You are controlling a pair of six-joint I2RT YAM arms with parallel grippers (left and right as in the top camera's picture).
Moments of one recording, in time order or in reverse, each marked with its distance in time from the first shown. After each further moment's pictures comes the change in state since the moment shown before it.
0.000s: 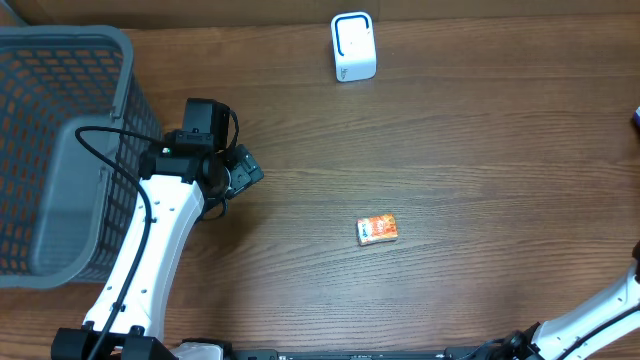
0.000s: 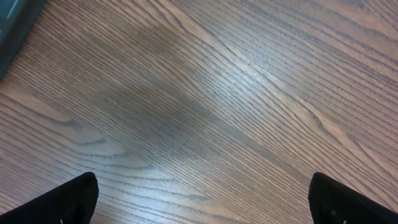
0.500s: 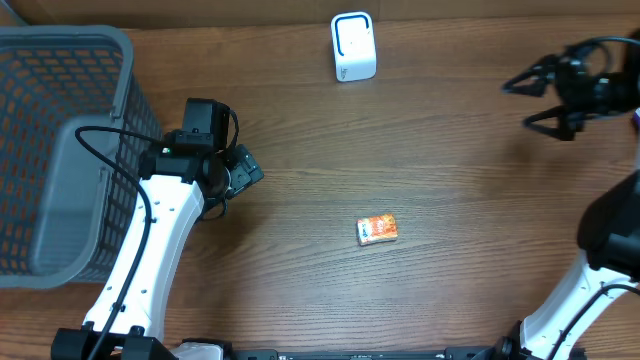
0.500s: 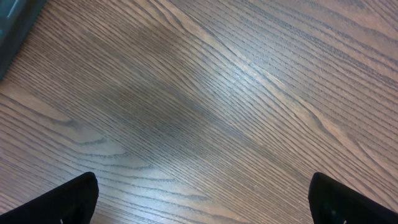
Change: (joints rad) left arm 0.000 0.000 0.000 -0.001 0.000 0.000; right arm 0.445 -0.025 0.002 -0.703 -0.333 -0.520
